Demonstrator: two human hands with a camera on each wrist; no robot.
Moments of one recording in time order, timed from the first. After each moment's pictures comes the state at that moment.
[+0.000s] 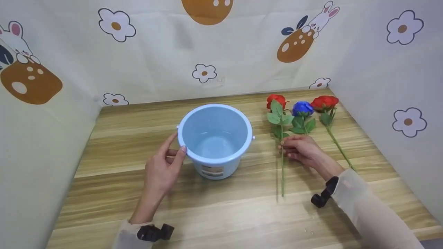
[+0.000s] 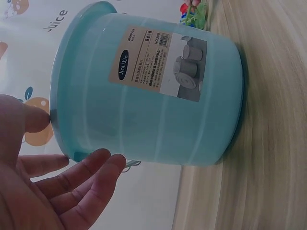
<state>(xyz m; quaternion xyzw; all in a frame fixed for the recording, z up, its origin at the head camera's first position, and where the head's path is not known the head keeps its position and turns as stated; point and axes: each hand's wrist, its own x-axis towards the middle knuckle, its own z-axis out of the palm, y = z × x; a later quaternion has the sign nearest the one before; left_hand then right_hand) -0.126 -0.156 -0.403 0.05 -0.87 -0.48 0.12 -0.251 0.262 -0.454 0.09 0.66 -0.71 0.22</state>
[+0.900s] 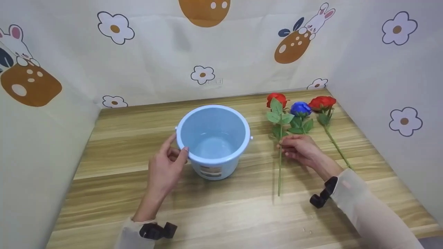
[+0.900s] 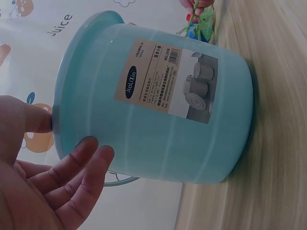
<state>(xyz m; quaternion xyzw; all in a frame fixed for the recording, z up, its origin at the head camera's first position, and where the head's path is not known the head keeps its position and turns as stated) -0.129 -0.145 -0.393 0.06 -0.85 -0.51 0.12 -0.247 0.260 -0.445 0.09 0.64 -0.73 0.22</state>
